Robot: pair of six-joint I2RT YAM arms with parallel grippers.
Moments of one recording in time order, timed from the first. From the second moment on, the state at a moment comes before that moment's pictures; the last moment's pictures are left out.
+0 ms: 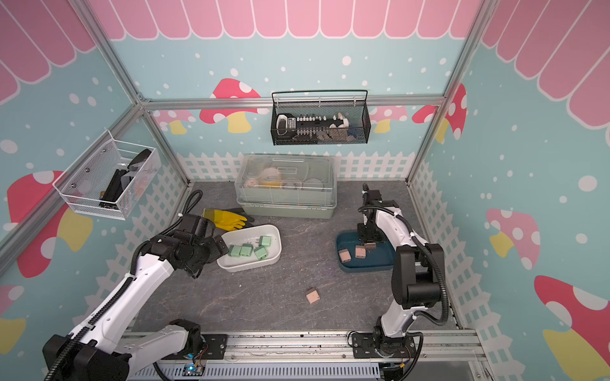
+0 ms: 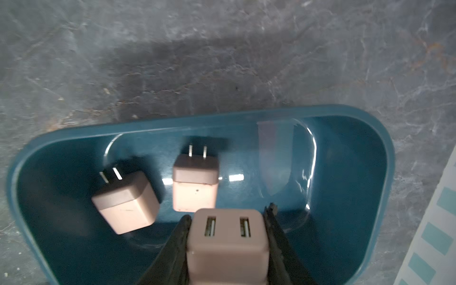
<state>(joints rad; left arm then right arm) -0.22 1.11 1.00 -1.05 -0.11 -0.78 0.05 1.69 1.28 -1.00 0.08 0.05</state>
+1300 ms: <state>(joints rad) -0.22 1.14 1.00 -1.03 -0.11 -0.78 -0.02 1.86 1.23 -0.91 0.07 0.08</state>
